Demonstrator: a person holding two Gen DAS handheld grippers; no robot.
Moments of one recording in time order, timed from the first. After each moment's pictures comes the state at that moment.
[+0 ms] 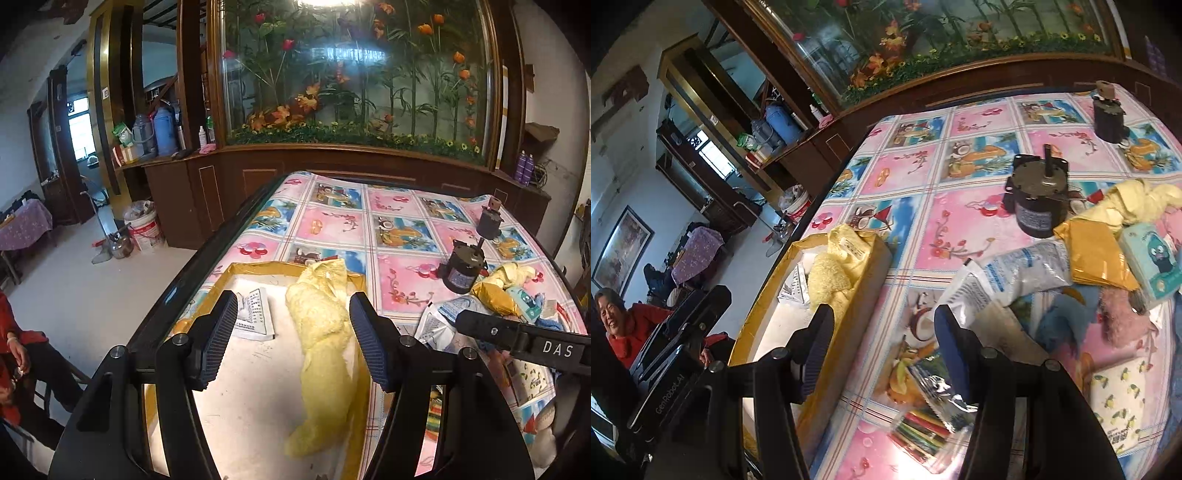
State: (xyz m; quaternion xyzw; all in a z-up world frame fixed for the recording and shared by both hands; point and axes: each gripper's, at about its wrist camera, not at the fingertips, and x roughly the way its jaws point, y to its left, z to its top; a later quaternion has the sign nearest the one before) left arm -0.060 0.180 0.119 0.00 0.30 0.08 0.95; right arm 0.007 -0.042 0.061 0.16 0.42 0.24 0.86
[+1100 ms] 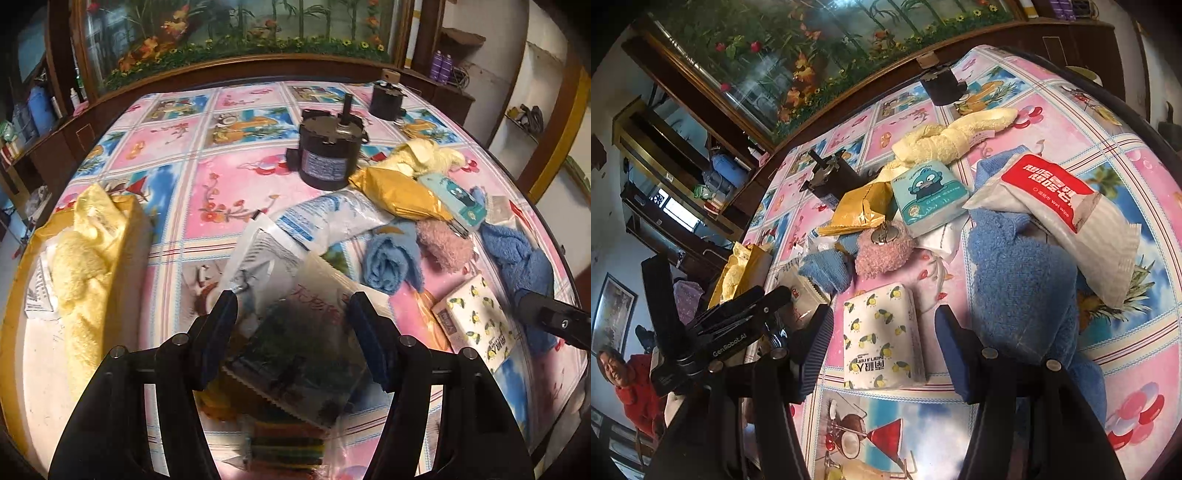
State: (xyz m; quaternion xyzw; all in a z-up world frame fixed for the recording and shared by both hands) left arm 0.010 0.038 0.025 0.05 0.46 -0.12 0.88; right arm -0.040 -0.205 0.015 0.22 0.44 0.16 0.86
